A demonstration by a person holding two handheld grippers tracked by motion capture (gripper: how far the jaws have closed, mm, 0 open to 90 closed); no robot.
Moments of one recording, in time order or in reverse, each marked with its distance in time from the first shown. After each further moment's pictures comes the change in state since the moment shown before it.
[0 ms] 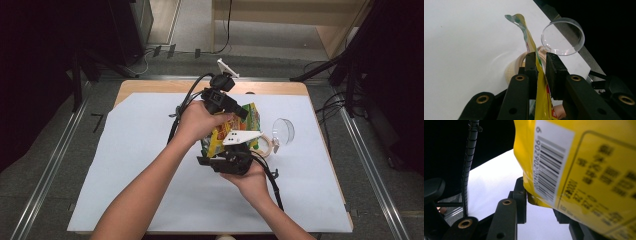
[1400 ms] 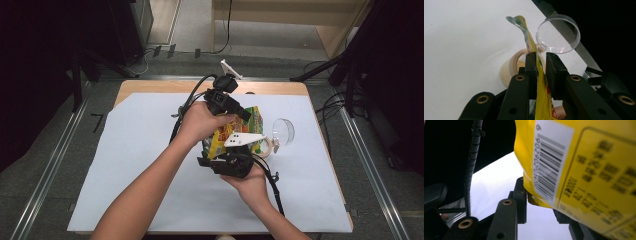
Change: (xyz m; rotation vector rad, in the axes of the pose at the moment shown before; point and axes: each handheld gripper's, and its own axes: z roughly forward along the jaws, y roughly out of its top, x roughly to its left) left arm -0.007 0.000 0.003 0.019 -0.018 0.014; right arm 0.005 -0.004 -0.003 -0.025 -0.009 0.033
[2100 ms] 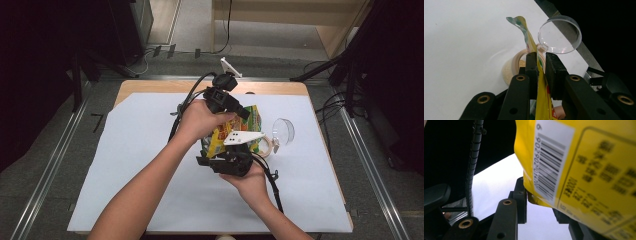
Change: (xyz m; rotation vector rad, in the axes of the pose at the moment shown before) left arm 0.002 0.004 -0.002 0.016 0.012 -0.011; right arm -0.001 0.004 0.001 0.001 0.020 0.002
